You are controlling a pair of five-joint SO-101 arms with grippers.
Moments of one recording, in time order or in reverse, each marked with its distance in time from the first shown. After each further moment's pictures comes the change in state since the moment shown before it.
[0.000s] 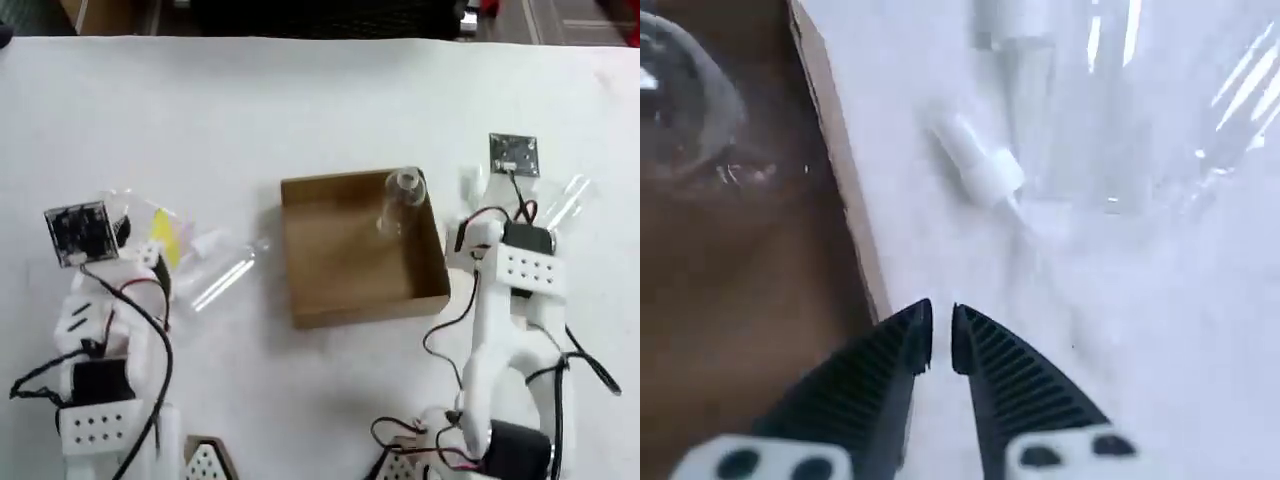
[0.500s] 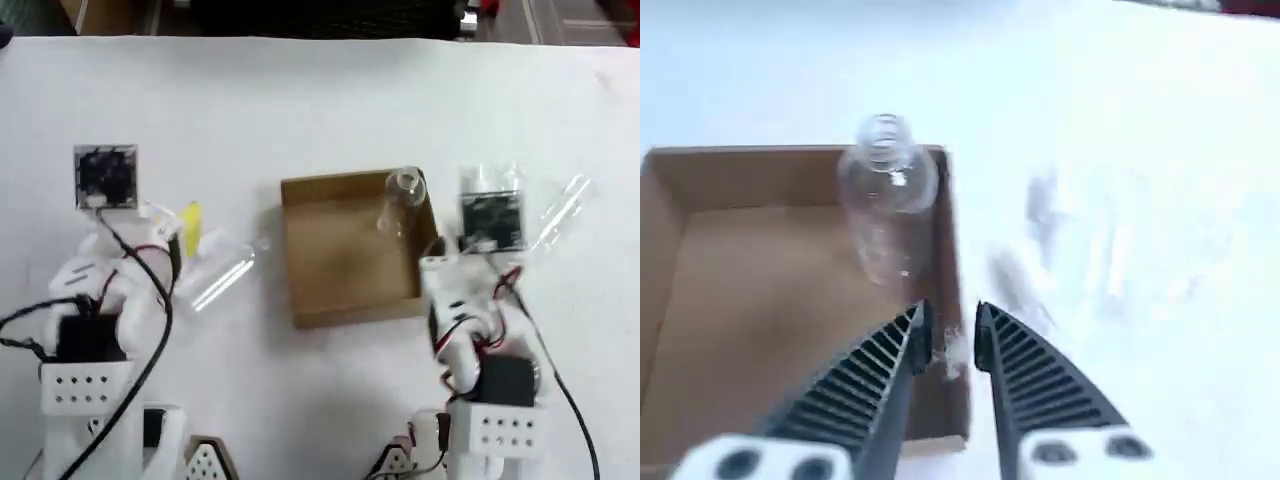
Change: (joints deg) left arm 5.5 18.7 -21.3 13.3 -3.1; right arm -8.3 -51.6 20.9 -0.3 0.8
